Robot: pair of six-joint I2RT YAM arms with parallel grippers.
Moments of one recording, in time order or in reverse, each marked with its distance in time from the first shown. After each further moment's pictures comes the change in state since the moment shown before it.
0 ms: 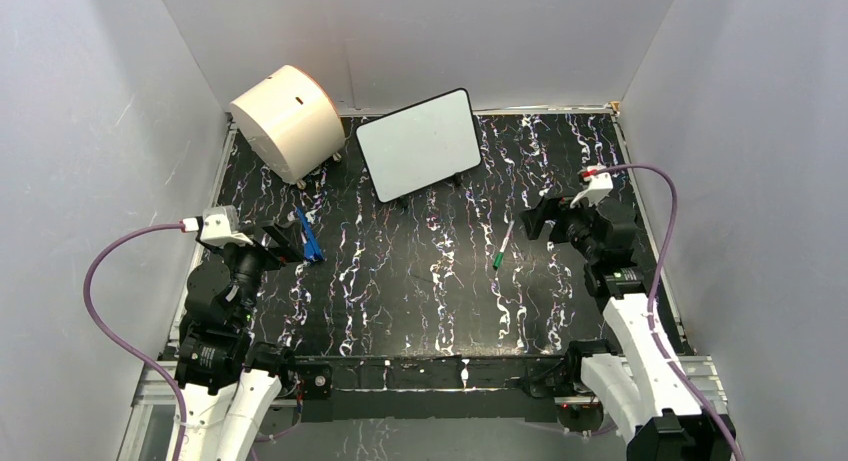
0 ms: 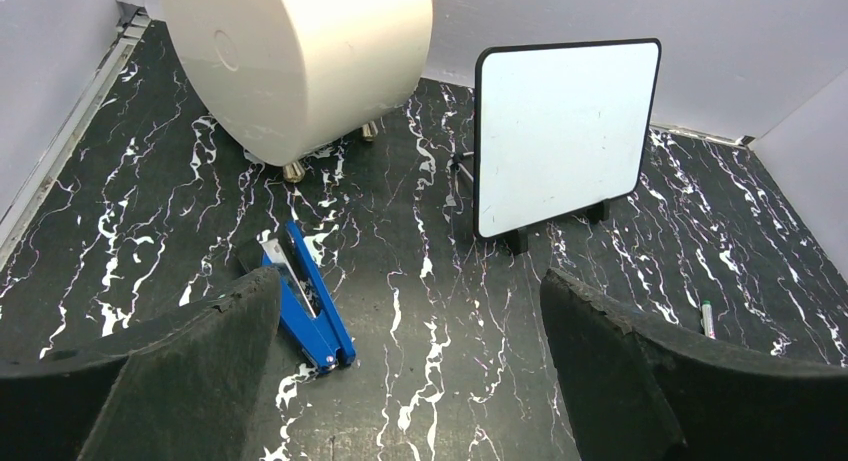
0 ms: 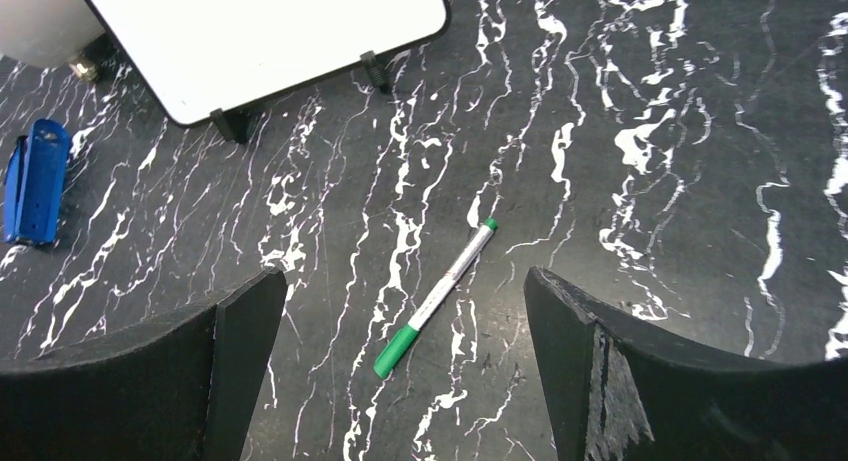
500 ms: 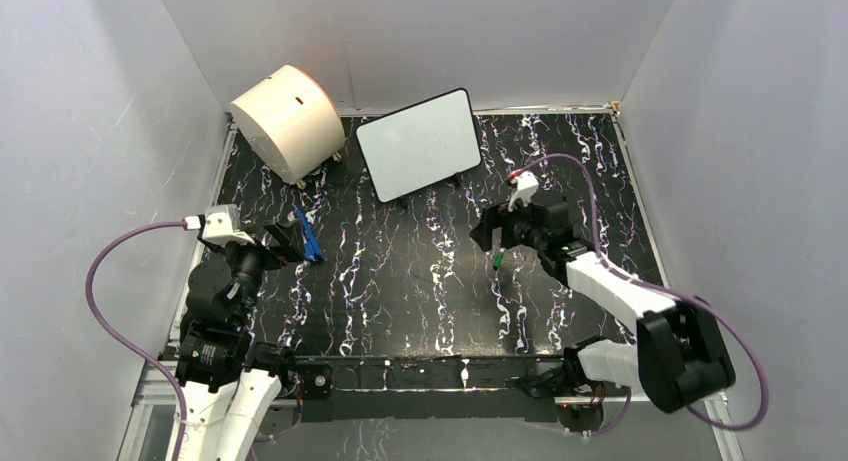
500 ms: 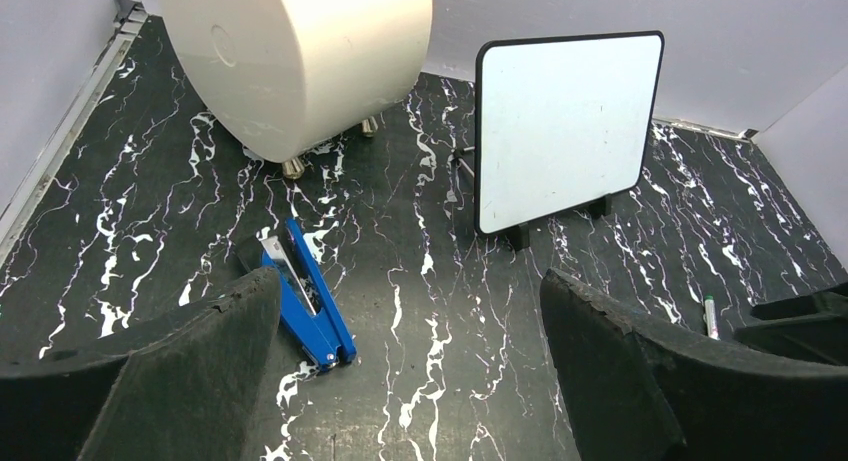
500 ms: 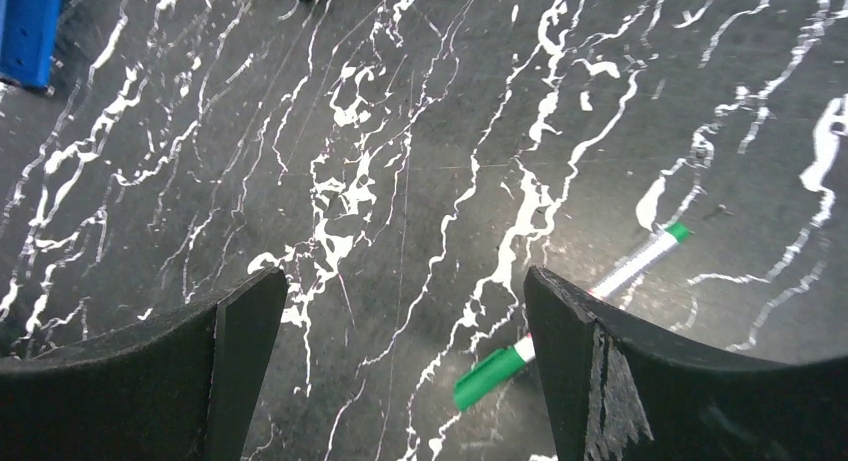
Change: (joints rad) left arm 0.000 0.009 0.000 0.000 0.005 0.005; right arm 0.280 0.394 0.007 0.197 0.008 -0.027
